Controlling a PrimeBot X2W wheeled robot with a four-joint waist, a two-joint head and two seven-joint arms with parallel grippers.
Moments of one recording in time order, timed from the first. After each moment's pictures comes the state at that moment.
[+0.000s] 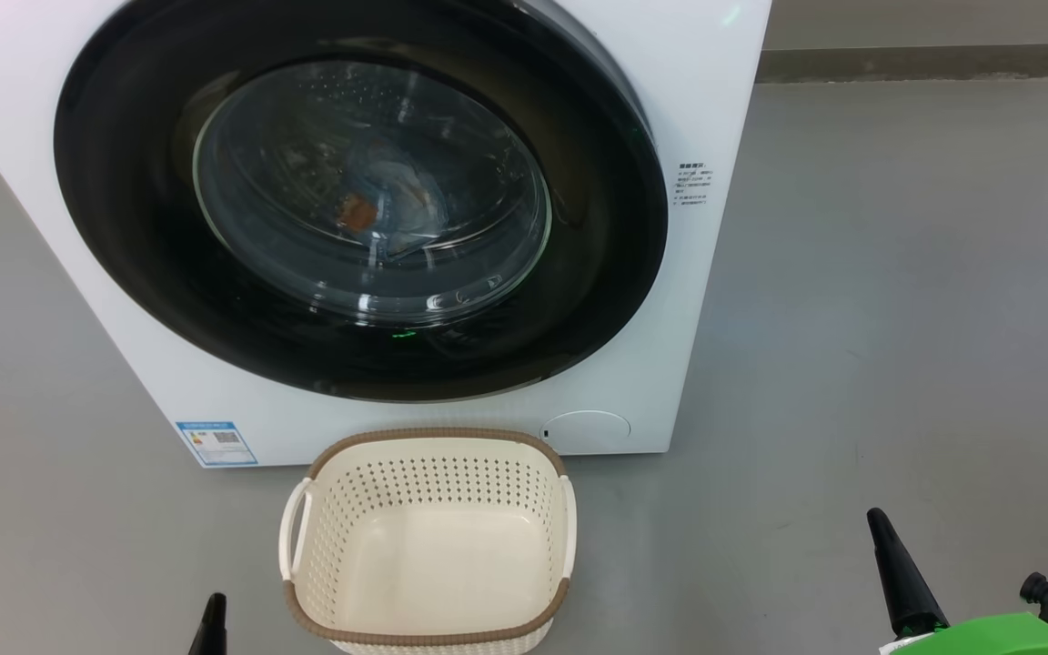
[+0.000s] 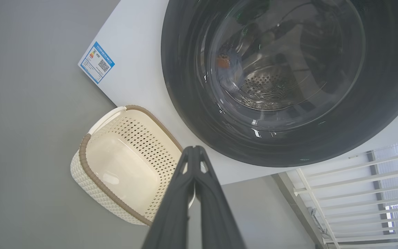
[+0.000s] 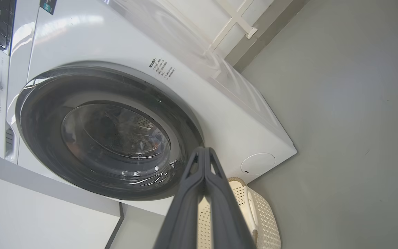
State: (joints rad) left arm 0.08 0.03 0.01 0.23 -1.05 -0.10 -0.05; right arm 0.04 -0.09 -0.02 0.21 1.00 0.14 -0.08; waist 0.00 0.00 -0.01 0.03
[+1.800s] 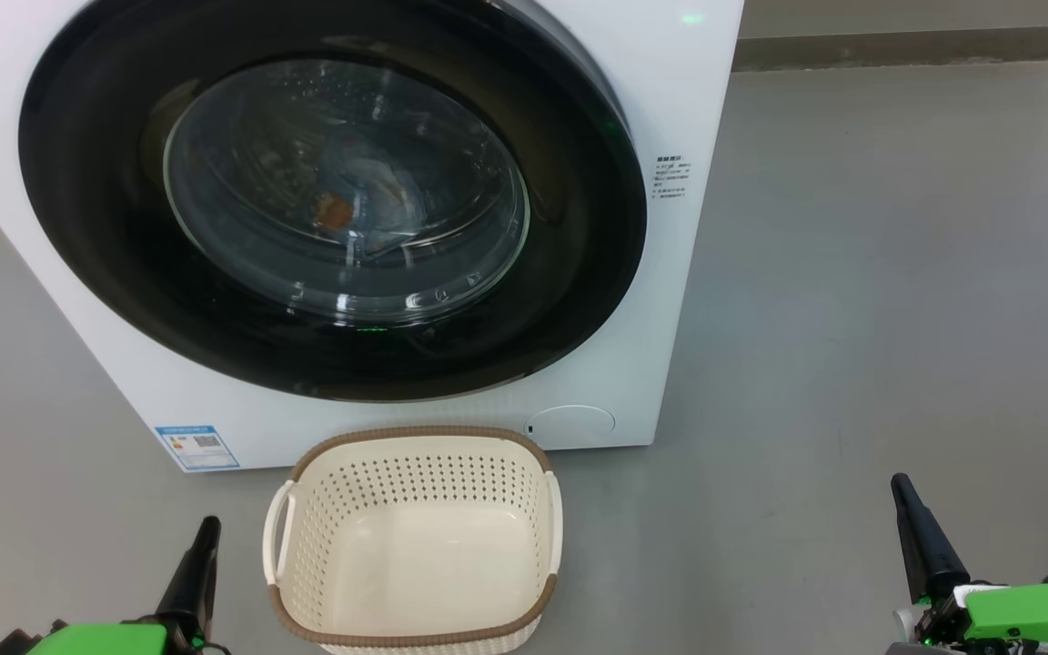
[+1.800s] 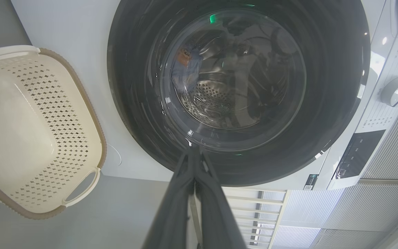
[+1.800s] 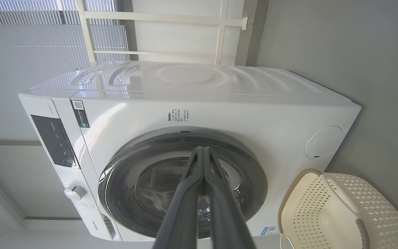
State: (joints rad) left arm -0.06 0.03 0.07 0.26 -1.59 -0.12 0.10; right arm -0.05 -0.06 -0.11 0.27 1.60 0.13 0.08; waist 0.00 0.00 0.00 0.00
